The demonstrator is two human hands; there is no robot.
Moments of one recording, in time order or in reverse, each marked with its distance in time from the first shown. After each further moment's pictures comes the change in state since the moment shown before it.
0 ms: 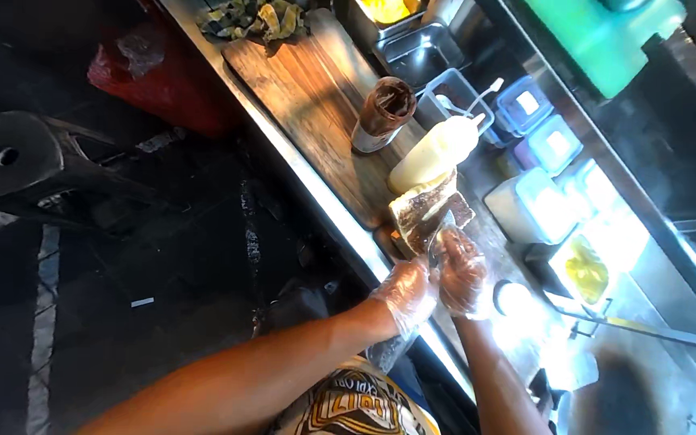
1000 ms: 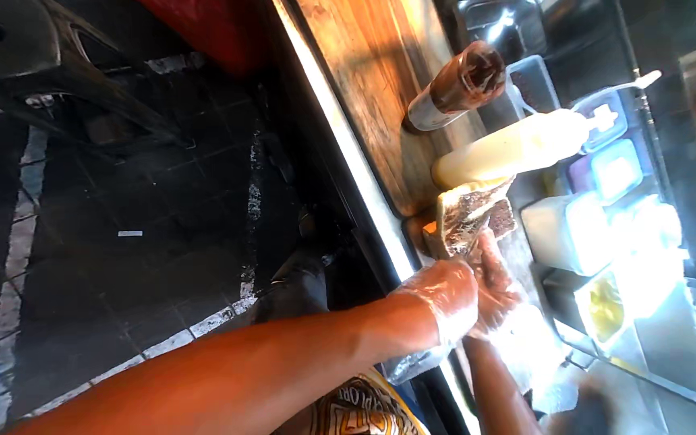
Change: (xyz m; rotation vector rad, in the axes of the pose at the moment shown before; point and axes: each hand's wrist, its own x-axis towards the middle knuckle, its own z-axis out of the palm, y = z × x) left_hand -0.018 0.010 -0.034 0.128 -0.137 -0.013; right_hand -0.007 -0.017 0.020 0.336 0.084 0.037
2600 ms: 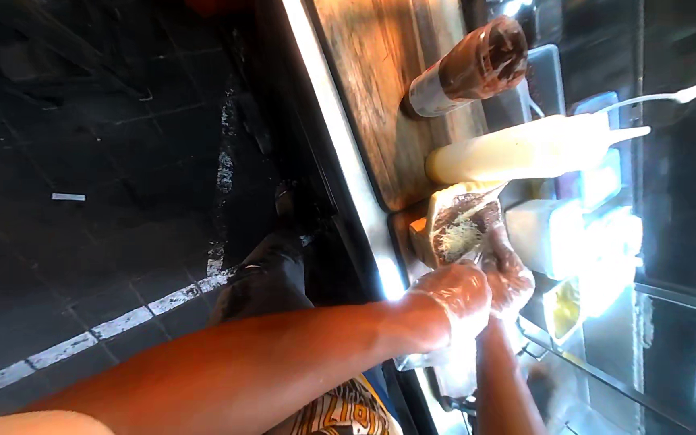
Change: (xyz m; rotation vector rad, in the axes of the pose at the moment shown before) left_hand 0.047 0.010 0.022 -0.095 -0.011 0.136; right_hand 0.044 0.014 -0.024 -0.306 0.019 0.224
